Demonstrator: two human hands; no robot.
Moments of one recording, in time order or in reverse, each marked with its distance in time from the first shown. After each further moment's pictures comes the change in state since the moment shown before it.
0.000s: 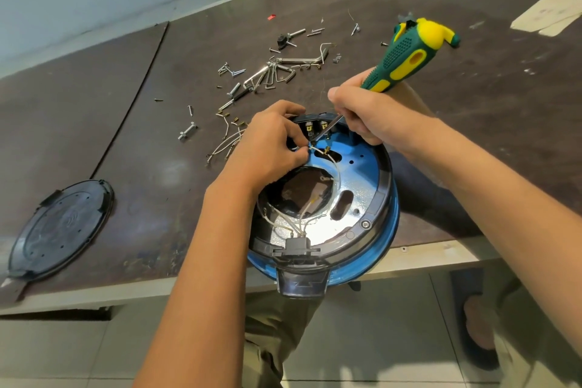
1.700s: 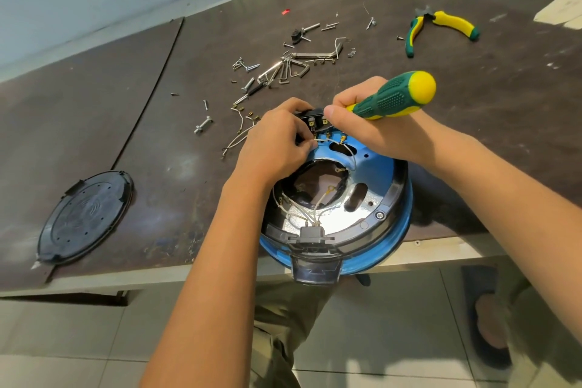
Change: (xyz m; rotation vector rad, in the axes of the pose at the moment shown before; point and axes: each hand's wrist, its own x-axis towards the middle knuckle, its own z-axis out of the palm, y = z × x) left_hand -0.002 -0.017 0.009 0.139 0.087 0.011; right_hand -0.003 0.005 0.005 -0.164 -0.217 -0.478
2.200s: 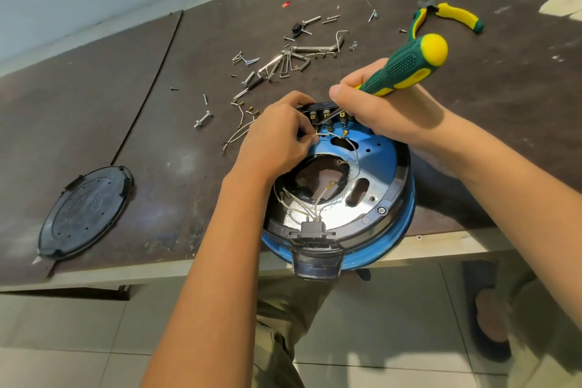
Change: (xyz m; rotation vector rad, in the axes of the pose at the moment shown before) left_hand 0.000 0.001 0.000 0.005 -0.005 0.012; right_hand 0.005 0.010 0.001 0.079 0.136 0.288
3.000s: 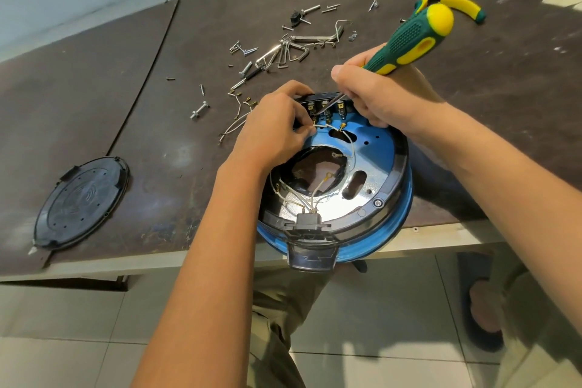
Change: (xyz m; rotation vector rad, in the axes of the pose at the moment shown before) left_hand 0.001 -0.002 -0.001 -0.042 -0.027 -0.010; right_hand 0.001 -0.009 0.006 0.009 0.110 0.171
